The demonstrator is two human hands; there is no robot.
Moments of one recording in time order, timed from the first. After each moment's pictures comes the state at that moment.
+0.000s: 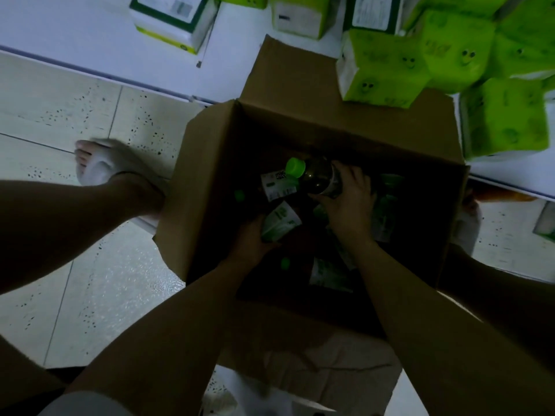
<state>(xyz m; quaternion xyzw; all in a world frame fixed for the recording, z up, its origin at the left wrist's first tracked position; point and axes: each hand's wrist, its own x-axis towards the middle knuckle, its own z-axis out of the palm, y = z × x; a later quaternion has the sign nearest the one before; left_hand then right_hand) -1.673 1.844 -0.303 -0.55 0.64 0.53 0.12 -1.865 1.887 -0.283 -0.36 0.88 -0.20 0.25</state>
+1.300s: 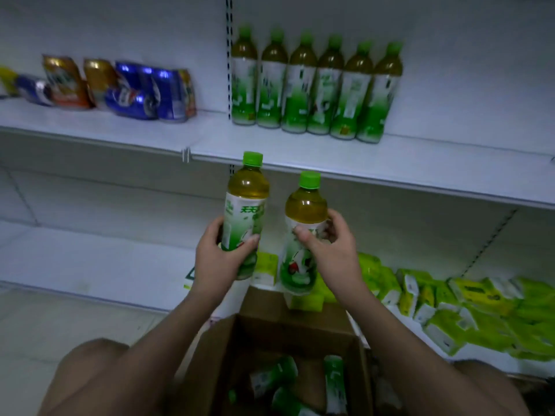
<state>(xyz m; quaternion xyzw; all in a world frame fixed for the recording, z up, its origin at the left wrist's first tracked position) -1.669 1.779 0.113 -0.34 0.65 0.48 -0.48 -1.825 1.884 0.138 -0.39 0.64 -0.64 0.15</state>
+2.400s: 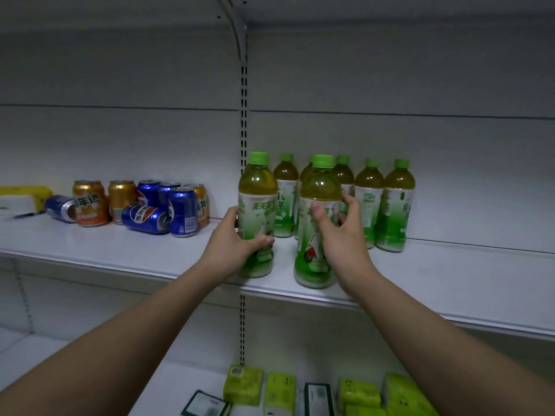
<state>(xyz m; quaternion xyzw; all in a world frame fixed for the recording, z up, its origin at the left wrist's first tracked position) -1.737 1.641 0.292 -0.29 0.76 0.39 -0.44 -1.883 1.751 0.304 -0.42 0.55 -0.71 0.12</state>
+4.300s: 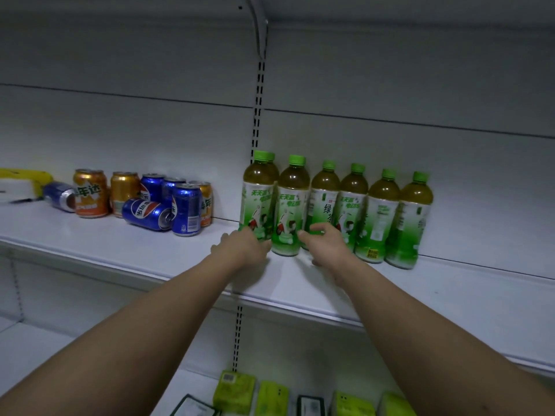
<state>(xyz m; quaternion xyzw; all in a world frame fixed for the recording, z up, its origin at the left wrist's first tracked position) -1.782 1.559 0.270 -0.48 0.83 0.20 -0.19 -1.899 1.690 0.305 -0.38 0.72 -0.55 0.21</state>
